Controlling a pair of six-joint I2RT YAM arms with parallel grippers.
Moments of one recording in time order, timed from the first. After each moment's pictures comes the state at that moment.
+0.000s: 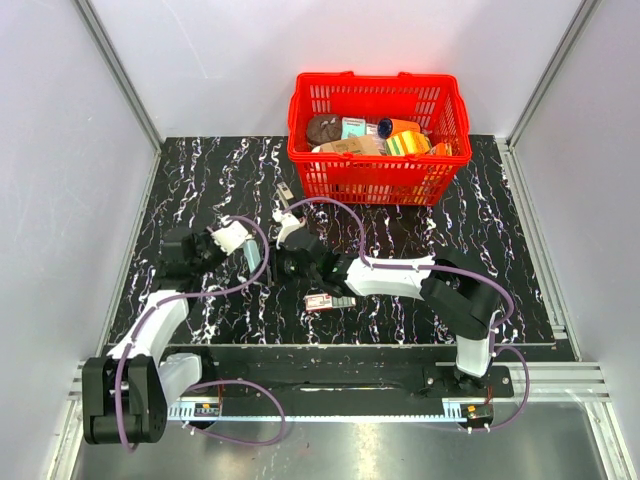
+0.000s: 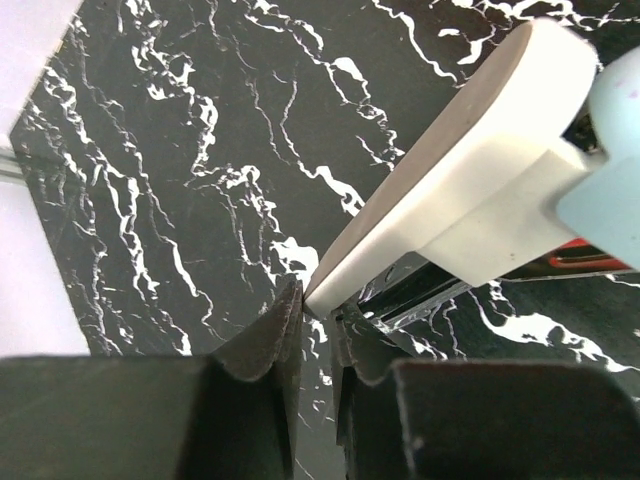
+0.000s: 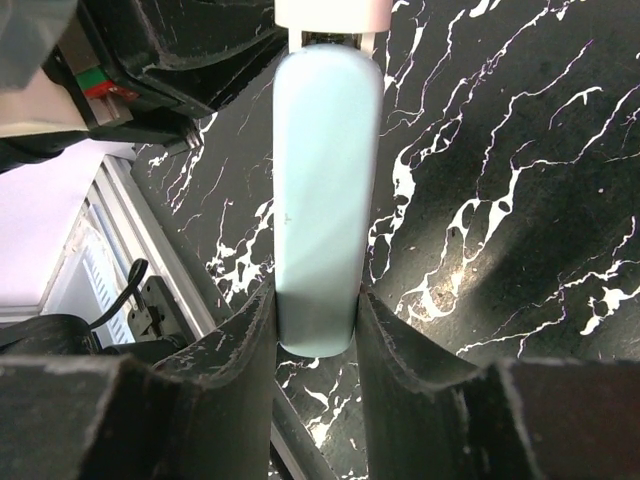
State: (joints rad) left arm 0.03 1.02 0.43 0.07 0.33 0.80; right arm 1.07 1.88 1.18 0.28 -0.08 0.68
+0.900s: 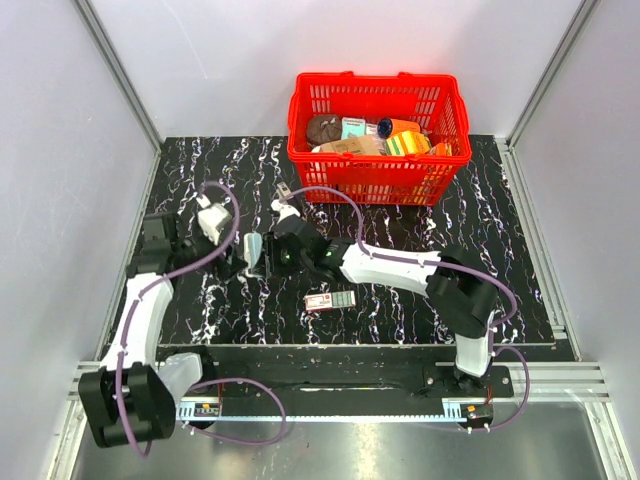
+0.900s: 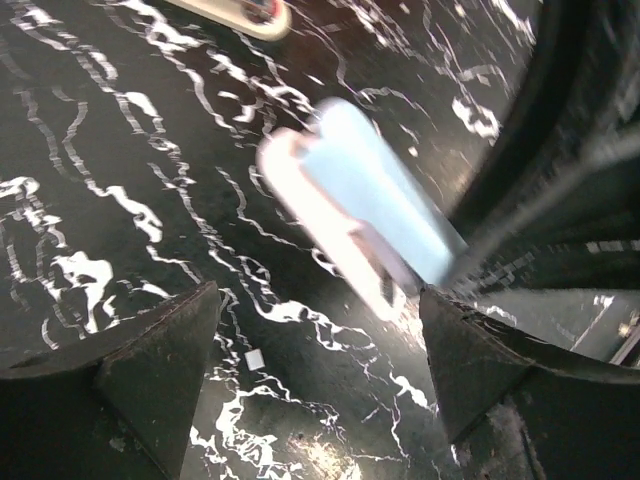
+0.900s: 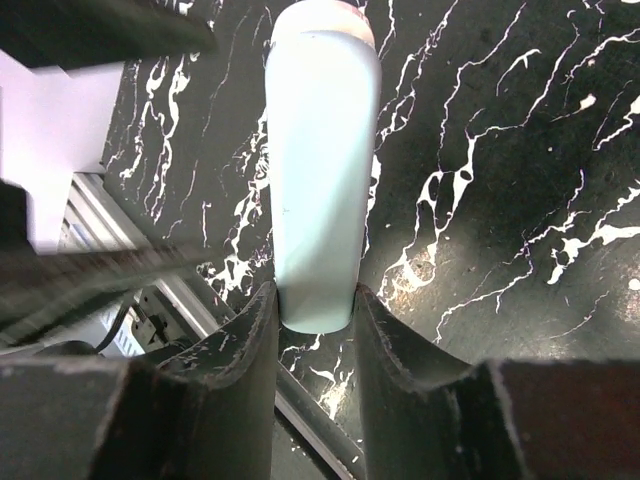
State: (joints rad) left arm 0.11 0.98 0.70 -0.54 0.78 0.56; right arm 1.05 1.89 1.35 -0.02 -0.04 0.76
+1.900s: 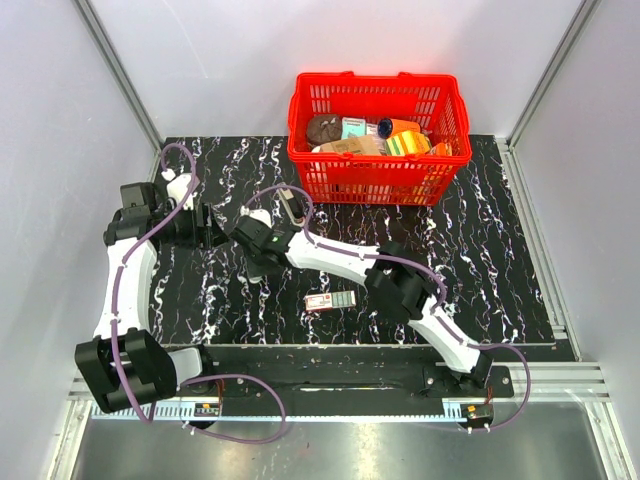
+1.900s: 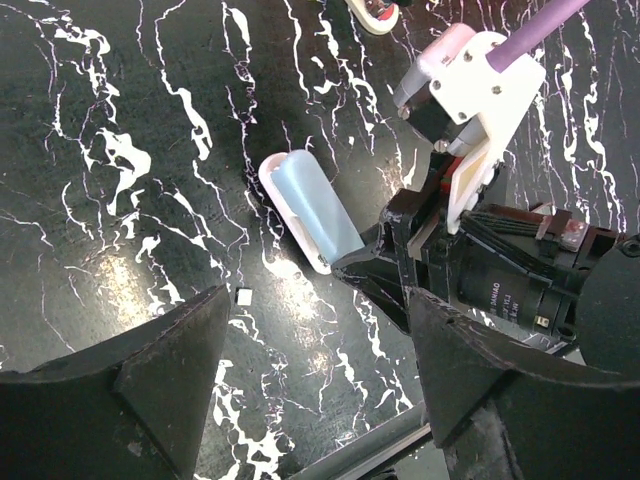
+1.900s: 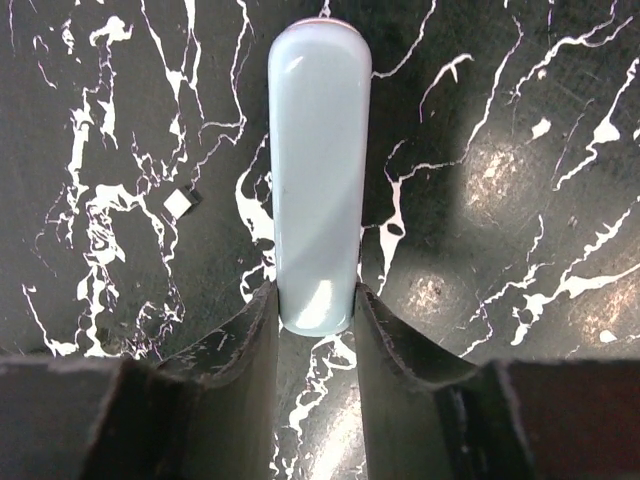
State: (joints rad) left arm 0.24 1.20 1.05 -0.79 0.65 0.19; right arm 1.09 2.36 2.03 -0.63 0.15 0.73
